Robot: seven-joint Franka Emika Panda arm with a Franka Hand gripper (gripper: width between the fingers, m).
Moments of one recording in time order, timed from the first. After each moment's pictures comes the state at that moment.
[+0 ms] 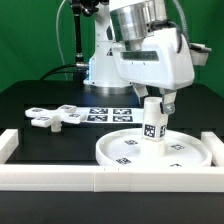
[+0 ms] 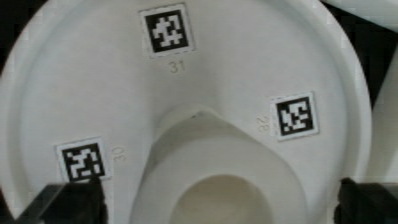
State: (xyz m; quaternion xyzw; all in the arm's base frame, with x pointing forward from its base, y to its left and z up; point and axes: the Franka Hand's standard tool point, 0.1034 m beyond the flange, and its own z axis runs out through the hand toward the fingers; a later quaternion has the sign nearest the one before) arm 0.568 0.042 0.088 -0.87 0.48 0.02 0.09
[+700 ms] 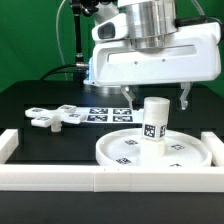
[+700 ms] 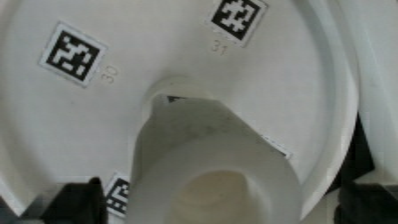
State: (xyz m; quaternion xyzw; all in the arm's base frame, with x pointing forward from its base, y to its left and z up) arm 0.568 0.043 0.087 -0.98 0.17 -0.01 0.07
